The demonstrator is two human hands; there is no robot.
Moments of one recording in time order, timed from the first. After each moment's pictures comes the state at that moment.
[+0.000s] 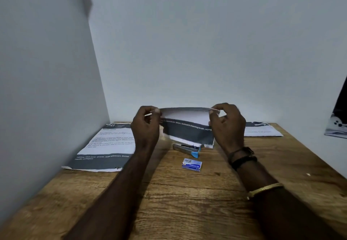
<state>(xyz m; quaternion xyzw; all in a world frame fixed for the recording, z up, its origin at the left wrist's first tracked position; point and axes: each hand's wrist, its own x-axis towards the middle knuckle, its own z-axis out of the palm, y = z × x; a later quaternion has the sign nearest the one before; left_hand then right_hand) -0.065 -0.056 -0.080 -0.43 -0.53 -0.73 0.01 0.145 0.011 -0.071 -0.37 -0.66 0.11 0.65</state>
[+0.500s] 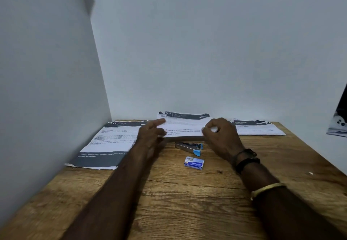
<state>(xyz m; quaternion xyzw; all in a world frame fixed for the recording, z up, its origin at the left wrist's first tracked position) -0.079 -0.050 -0.097 -0.30 -0.53 -0.68 -0.40 0.147 0.019 -0.098 -0.40 -0.77 0.18 0.47</state>
